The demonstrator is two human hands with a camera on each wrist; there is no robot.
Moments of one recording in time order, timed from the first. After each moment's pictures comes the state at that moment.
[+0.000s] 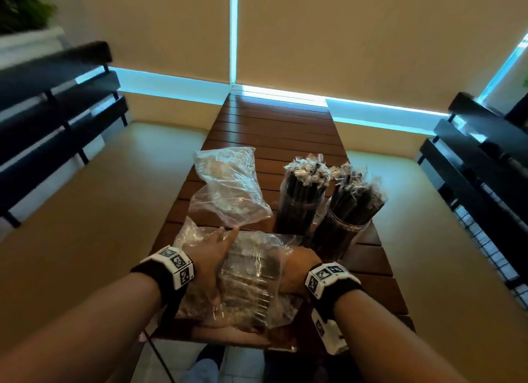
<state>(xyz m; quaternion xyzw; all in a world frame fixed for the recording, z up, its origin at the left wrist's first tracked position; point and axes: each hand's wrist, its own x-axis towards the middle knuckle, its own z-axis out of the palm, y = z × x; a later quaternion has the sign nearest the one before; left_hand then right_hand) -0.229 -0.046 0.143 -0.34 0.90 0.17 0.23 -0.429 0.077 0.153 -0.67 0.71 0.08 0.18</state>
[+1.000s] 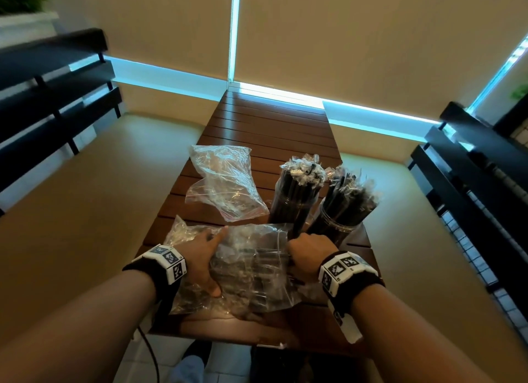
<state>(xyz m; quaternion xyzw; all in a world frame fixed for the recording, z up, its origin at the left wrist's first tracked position) -0.223 -0.041 0.139 -0.37 0.88 0.25 0.18 -0.447 0.090 0.205 -0.67 0.70 0.21 0.09</state>
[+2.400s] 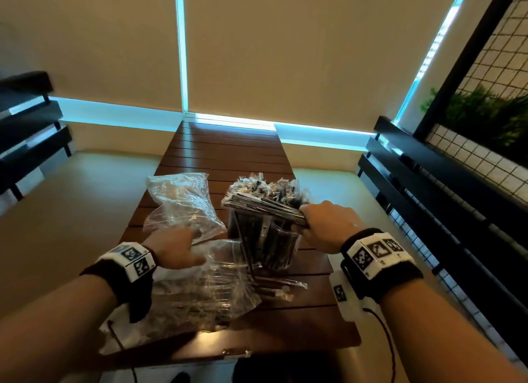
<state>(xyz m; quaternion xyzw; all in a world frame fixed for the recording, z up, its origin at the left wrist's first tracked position) -0.265 -0.026 0.227 -0.35 0.93 0.13 0.05 -0.501 0.170 0.326 -0.57 0.82 0.06 -0.01</state>
